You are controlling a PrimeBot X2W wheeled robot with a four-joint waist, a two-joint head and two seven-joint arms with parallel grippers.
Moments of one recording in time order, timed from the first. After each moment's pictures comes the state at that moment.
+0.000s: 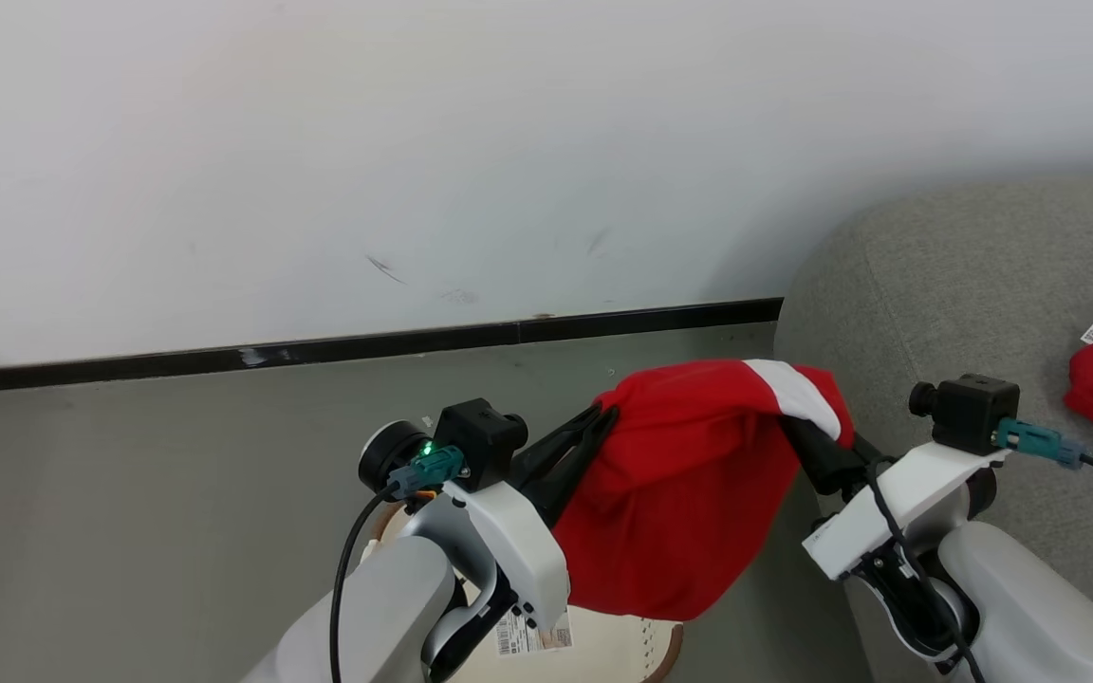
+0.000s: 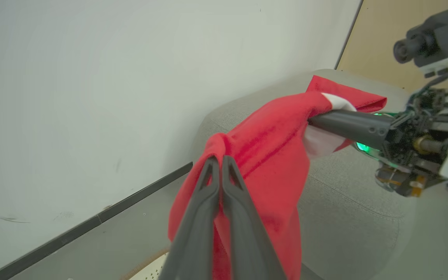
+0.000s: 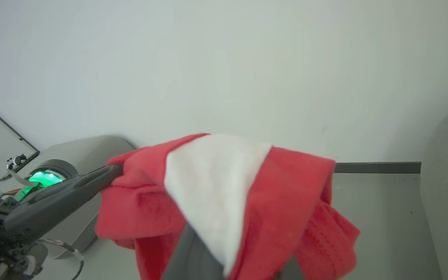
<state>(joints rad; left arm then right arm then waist) -0.58 0.05 -0.81 0.41 -0.63 -0.08 -0.13 -0.40 -0.27 0.58 0.30 0.81 0.12 -0.25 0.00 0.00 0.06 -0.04</state>
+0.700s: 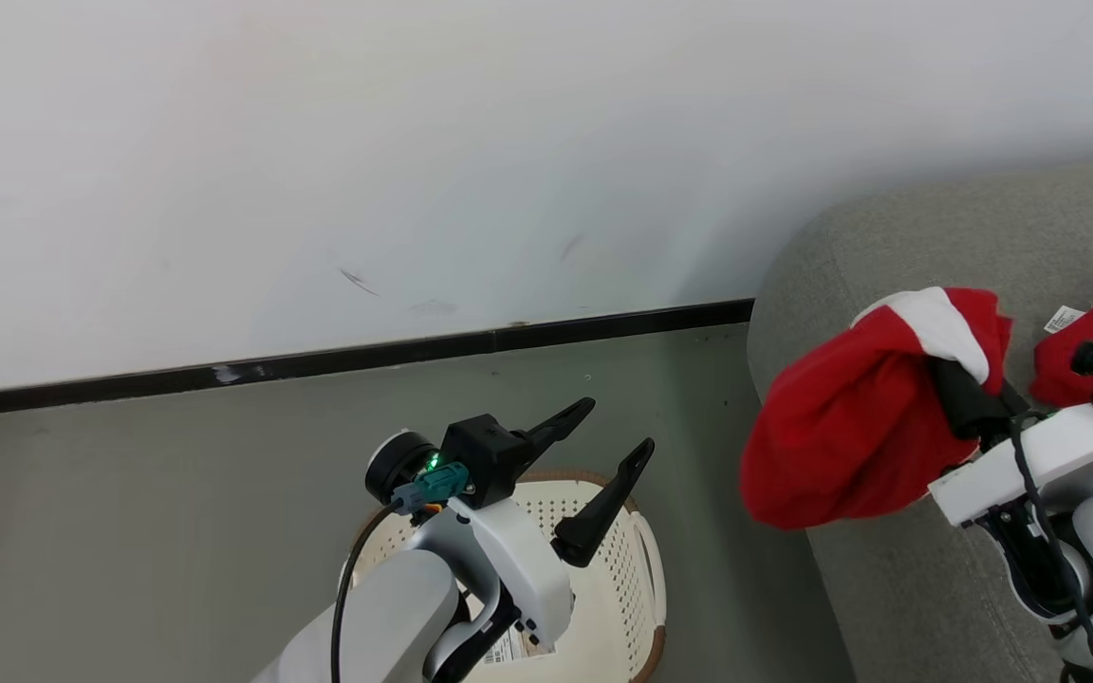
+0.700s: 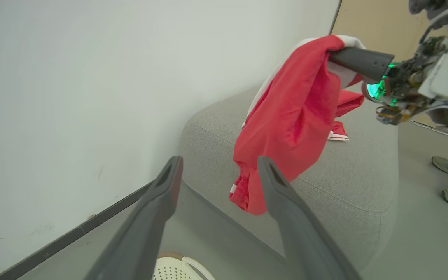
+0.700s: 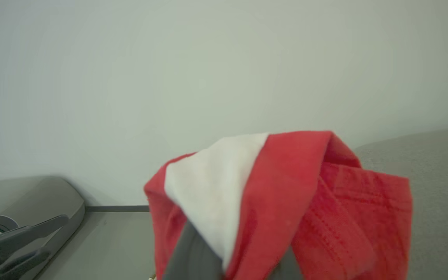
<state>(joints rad) -0.56 0.05 -0.84 0.39 -0.63 -0.09 -0.15 -0.36 -0.36 0.35 0.23 0.73 0.12 -0.26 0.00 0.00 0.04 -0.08</state>
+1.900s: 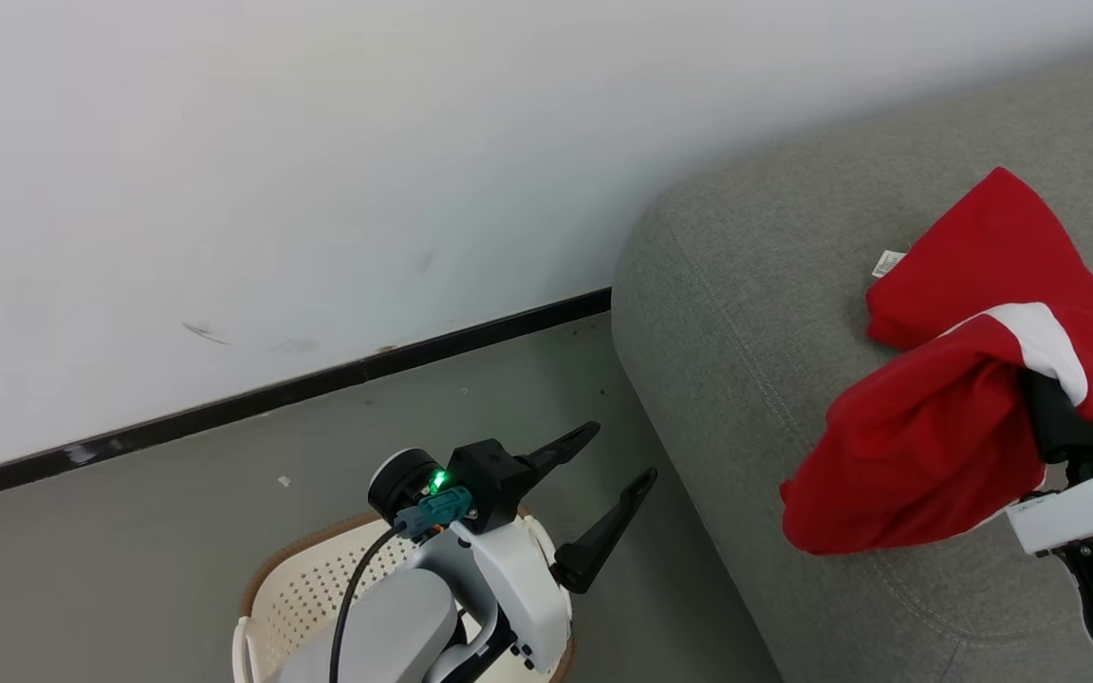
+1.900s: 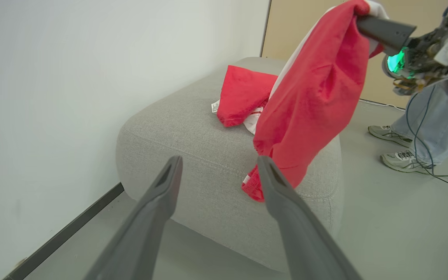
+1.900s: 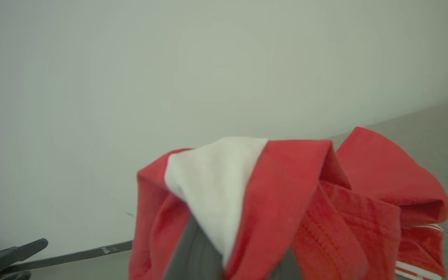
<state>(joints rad) -0.55 0.07 -0.89 0.39 -0.62 -0.11 -0.18 -0.19 -0.37 0.11 0.08 0.62 0.12 -0.26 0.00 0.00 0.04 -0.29</state>
